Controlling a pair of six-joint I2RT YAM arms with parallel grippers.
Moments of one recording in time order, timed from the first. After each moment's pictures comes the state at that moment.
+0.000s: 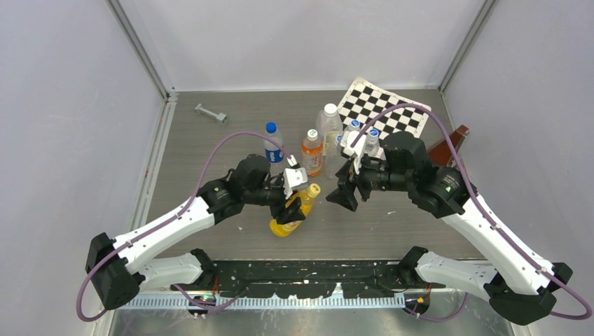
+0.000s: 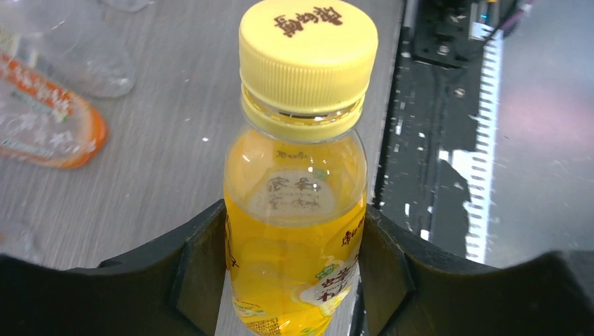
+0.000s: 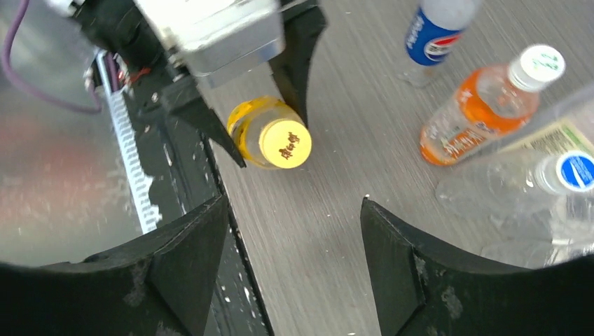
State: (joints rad) left arm -0.85 1.09 0.87 -0.35 0.46 0.18; right arm 0.76 0.98 1.25 -0.77 -0.36 -0.09
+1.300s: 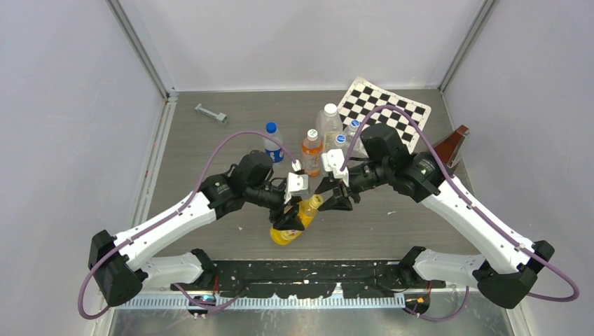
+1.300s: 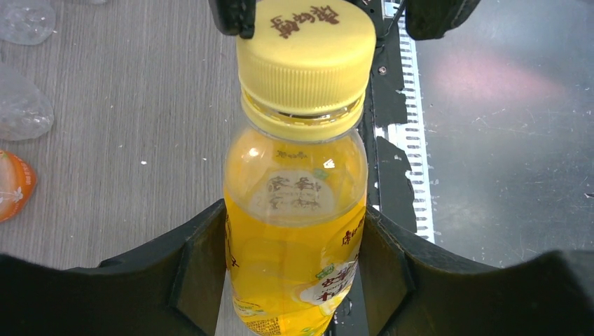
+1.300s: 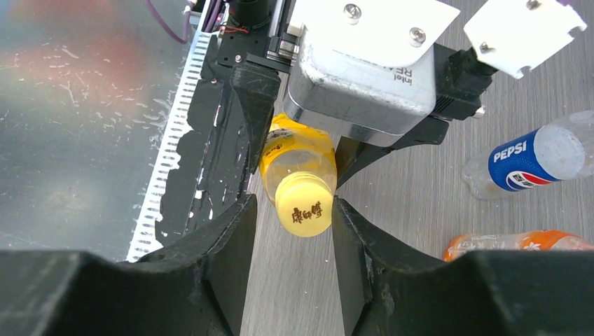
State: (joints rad) left arm -0.85 1.13 0.96 -0.49 0.72 0.29; right arm 0.76 1.12 1.30 -0.84 -0.82 -0.61
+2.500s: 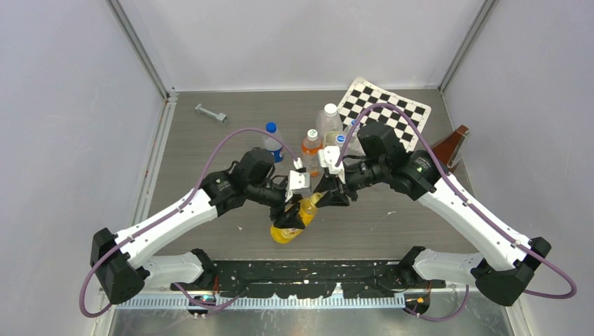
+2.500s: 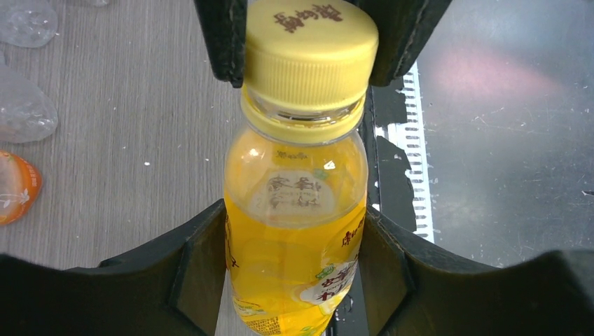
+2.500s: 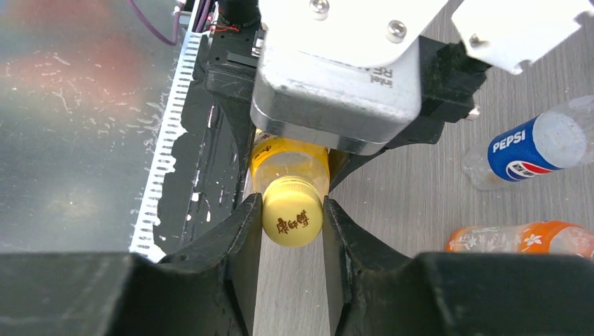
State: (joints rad) left arm -0.85 1.15 1.00 -0.53 0.72 0.30; right arm 0.76 1.14 1.30 -0.82 -0.80 -0.57
